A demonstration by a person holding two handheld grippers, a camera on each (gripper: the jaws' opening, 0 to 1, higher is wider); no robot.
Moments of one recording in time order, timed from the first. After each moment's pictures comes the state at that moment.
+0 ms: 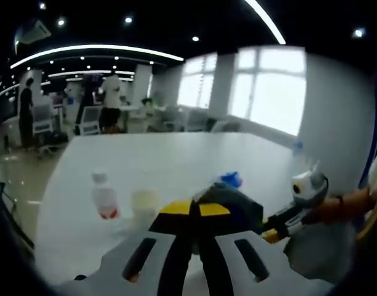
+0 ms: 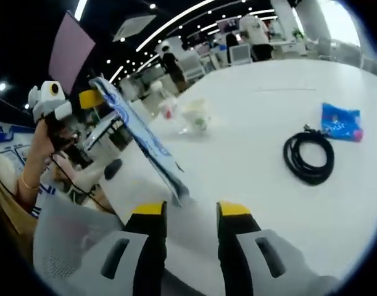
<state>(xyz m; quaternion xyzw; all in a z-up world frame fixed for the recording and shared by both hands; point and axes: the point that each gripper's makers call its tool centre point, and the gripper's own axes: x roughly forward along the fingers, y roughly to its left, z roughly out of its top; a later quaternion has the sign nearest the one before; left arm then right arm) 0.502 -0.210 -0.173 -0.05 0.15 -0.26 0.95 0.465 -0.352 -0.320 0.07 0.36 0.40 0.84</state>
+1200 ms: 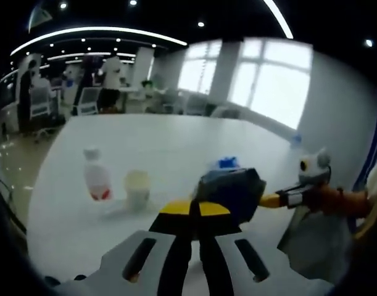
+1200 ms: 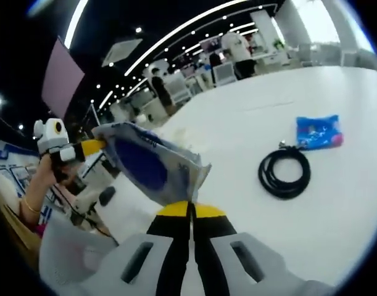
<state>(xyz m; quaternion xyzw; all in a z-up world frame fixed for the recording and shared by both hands) 0.506 -0.217 -0.209 -0.06 0.22 -0.27 0.94 0.498 -0.396 -0.288 0.12 0.30 0.34 0.88</state>
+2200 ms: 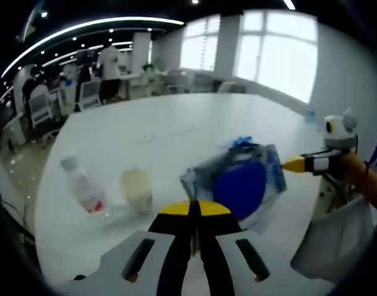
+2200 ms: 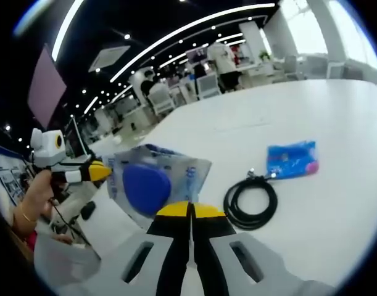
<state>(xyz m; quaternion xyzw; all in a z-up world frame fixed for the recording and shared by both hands) 0.565 -0.244 -0.245 0.02 0.28 -0.24 0.93 0.560 -0.436 -0.268 0.10 0.28 0.29 0.91</state>
